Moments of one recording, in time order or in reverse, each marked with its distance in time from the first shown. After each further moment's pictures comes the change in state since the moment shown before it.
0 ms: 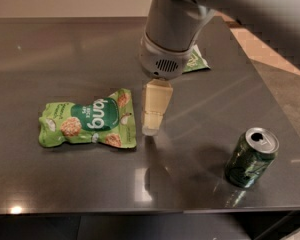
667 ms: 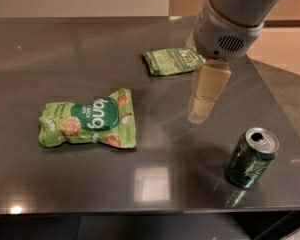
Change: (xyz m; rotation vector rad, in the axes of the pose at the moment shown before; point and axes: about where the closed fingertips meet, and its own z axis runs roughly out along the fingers) arm 0.070 0.006 -0.069 0.067 0.012 0.078
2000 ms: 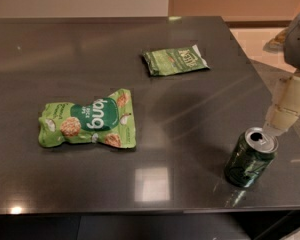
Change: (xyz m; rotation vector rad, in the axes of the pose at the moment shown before) arm 0.126 0.017 -0.041 0.084 0.074 0.176
